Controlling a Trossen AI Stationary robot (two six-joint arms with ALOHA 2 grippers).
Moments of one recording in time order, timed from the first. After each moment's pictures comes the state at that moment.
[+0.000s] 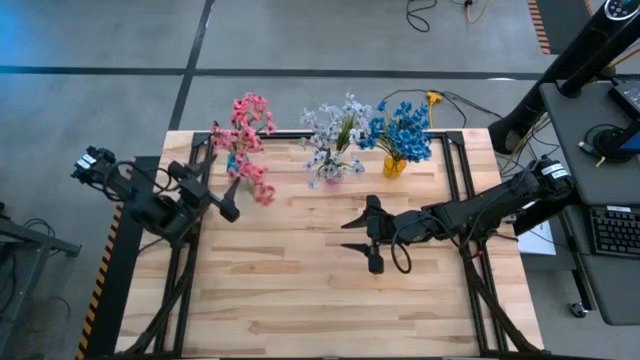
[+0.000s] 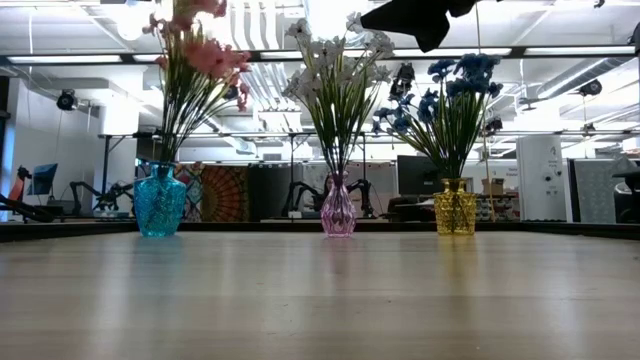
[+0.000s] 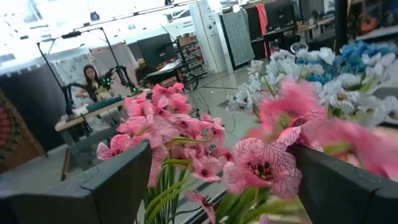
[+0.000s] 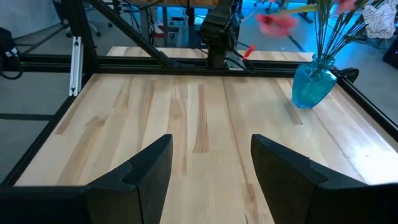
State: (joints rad) left arm -0.60 0.80 0.54 0.95 -1.57 0.94; right arm 0.29 1.34 0.86 0.17 0.29 0.07
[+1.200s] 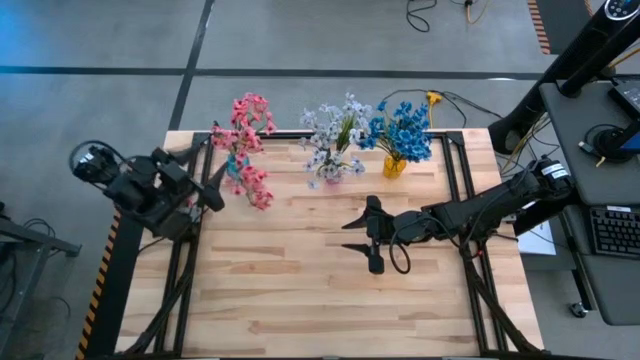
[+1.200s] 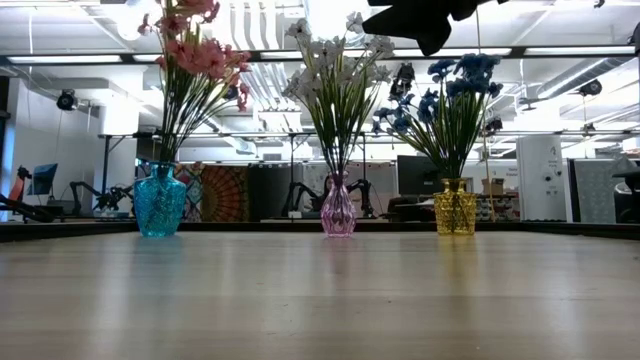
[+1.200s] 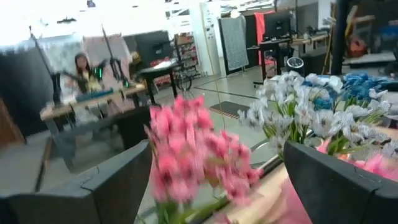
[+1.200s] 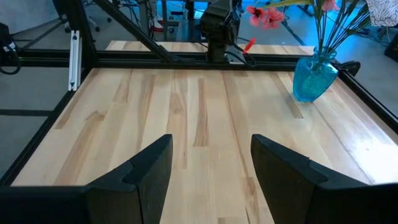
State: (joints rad) left arm -0.63 0.67 0.60 0.92 -1.57 0.98; right arm 0.29 1.34 0.86 0.15 0.29 0.08
